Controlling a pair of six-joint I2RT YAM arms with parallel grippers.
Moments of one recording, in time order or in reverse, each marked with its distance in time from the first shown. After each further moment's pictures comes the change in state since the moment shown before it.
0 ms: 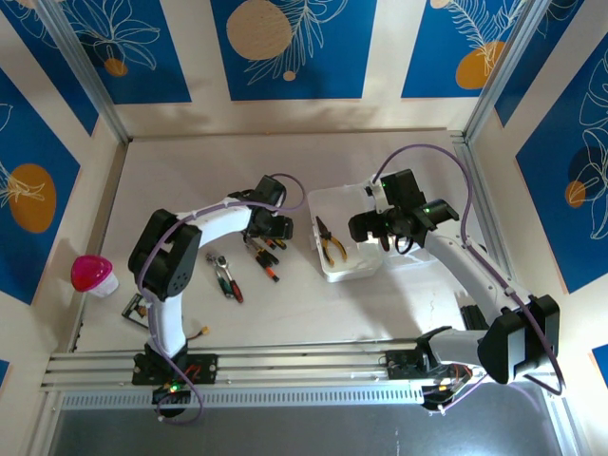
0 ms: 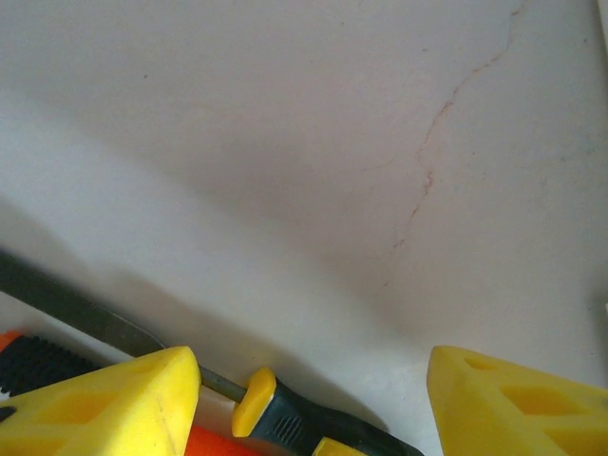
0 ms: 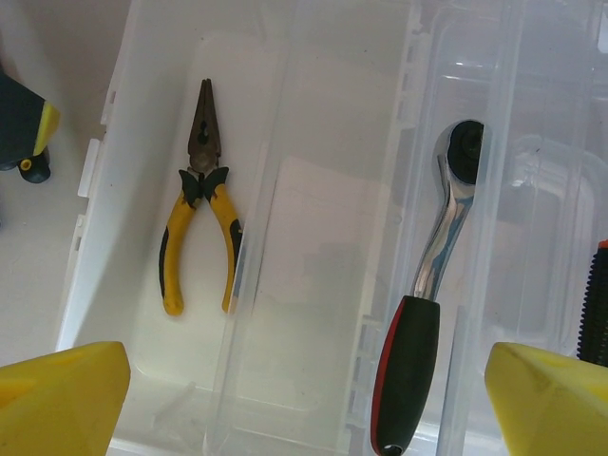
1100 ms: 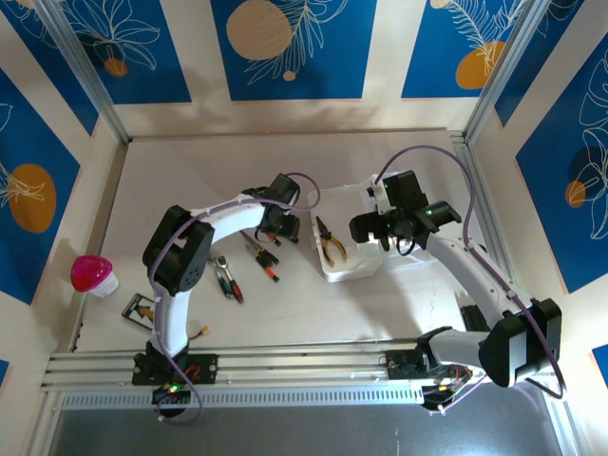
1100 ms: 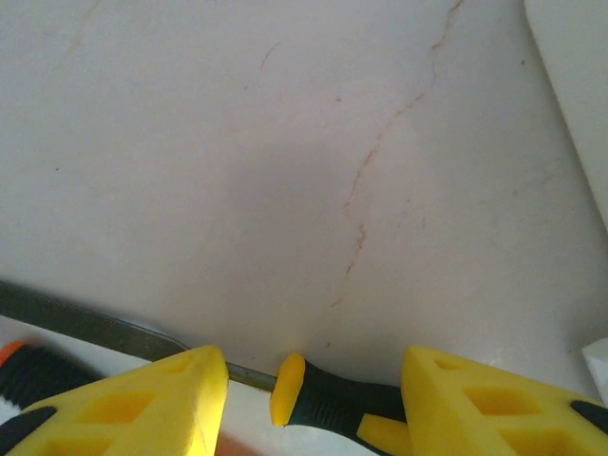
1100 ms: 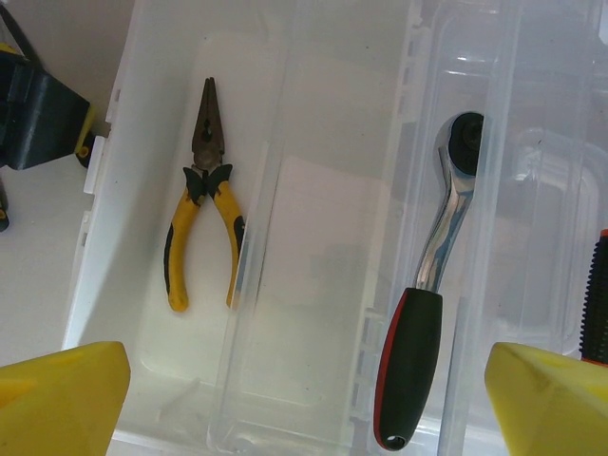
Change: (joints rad) left arm -0.054 0.083 0.114 -0.048 -0.075 0.080; right arm -0.011 -0.021 -0.013 0.000 -0.014 0.008
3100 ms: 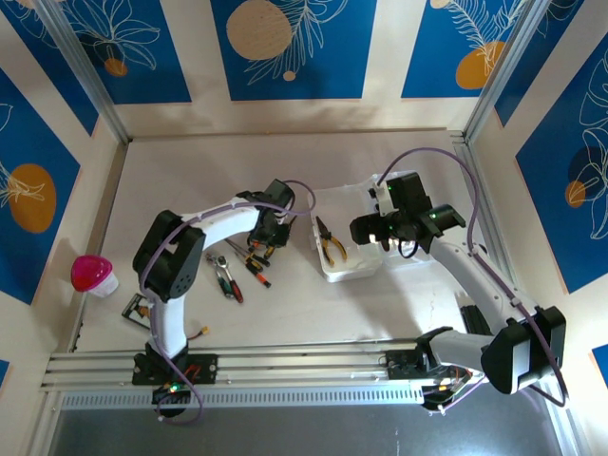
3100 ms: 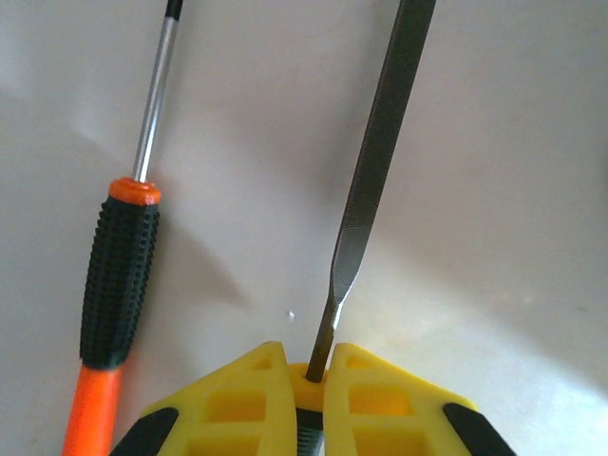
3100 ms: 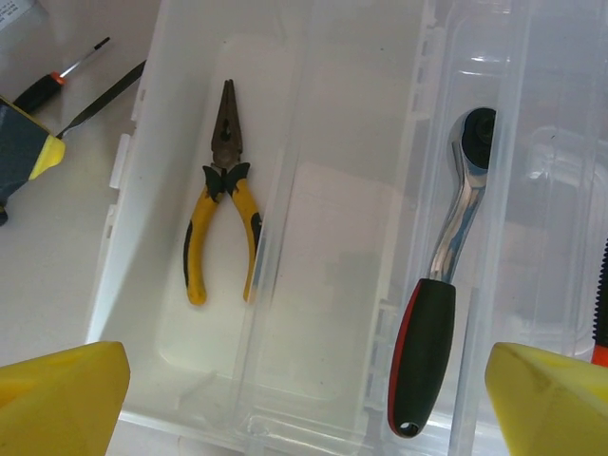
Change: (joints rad) left arm -0.002 -0.092 -0.059 -0.125 0.052 0.007; right arm -0.009 -0.040 -0.018 0.000 -0.045 0.008
